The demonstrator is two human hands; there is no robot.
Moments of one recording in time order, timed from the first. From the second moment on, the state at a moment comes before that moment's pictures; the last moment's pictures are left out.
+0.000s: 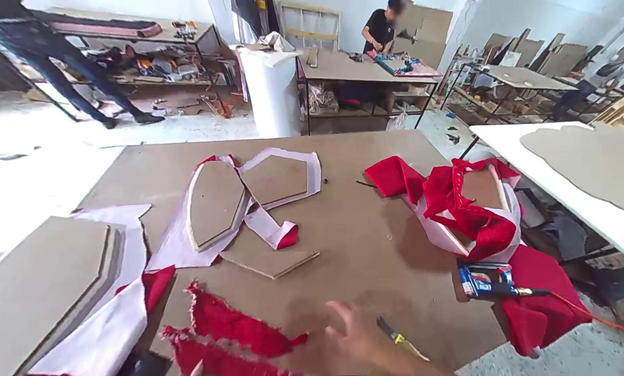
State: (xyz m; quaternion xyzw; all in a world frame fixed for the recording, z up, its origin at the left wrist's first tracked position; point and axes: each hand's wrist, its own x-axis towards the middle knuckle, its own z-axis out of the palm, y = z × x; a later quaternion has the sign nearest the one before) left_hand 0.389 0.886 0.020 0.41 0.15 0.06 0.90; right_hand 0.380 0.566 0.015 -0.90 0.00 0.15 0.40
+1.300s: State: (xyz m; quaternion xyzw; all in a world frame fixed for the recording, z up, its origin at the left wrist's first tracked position) left_hand 0.391 0.720 0.041 0.32 -0.08 -0.16 0.93; right_hand 0.270 0.522 0.072 -0.79 0.10 -0.10 0.60
